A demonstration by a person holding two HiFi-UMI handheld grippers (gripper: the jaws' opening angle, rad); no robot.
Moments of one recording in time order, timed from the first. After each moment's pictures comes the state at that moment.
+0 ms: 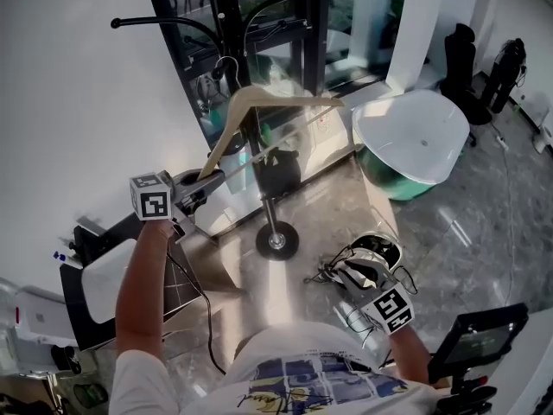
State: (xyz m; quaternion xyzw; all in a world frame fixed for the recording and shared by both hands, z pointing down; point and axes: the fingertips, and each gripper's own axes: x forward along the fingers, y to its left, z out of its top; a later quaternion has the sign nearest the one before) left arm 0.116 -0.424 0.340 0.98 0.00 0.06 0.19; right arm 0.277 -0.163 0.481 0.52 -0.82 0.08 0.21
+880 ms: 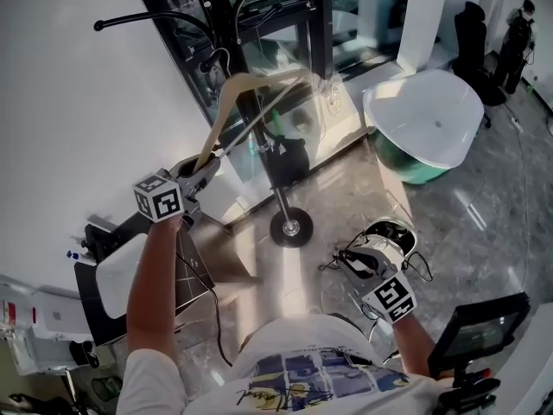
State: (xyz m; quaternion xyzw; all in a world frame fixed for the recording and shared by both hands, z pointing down) left arm 0.103 -0.480 0.360 0.98 -0.16 0.07 0.11; right arm 0.262 -0.188 0.489 0.50 -0.84 0.09 0.18
